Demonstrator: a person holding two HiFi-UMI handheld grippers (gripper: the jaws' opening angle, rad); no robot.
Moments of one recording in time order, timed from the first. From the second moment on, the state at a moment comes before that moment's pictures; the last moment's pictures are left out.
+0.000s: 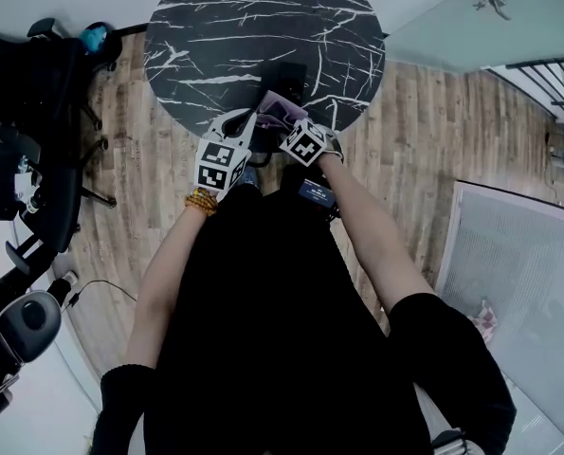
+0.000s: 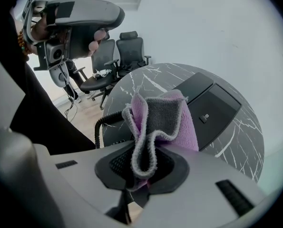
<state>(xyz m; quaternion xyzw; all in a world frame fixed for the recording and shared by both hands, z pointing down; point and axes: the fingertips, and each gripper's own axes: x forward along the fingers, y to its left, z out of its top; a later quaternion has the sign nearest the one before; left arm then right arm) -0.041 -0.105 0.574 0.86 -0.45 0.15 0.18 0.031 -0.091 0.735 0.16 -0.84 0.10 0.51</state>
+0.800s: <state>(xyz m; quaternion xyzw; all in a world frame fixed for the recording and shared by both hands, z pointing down) -0.034 -0.099 0.575 0.86 -0.45 0.15 0.19 0.060 -0.252 0.599 0.22 -0.86 -0.12 0.44</state>
